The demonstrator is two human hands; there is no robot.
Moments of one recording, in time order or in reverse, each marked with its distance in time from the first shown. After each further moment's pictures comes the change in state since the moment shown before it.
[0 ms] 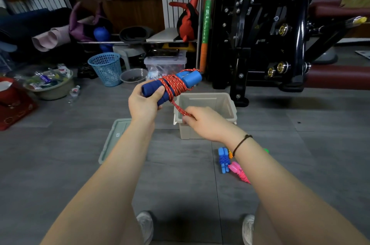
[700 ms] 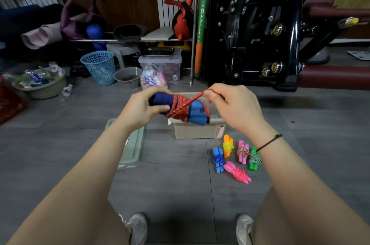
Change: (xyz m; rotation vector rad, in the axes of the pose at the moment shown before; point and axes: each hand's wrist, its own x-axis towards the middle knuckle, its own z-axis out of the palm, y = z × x) left_hand 0.016 -0.001 -0.020 0.625 -0.578 0.414; right_hand -0.029 0.029 -0.050 -0.191 0.561 -0.053
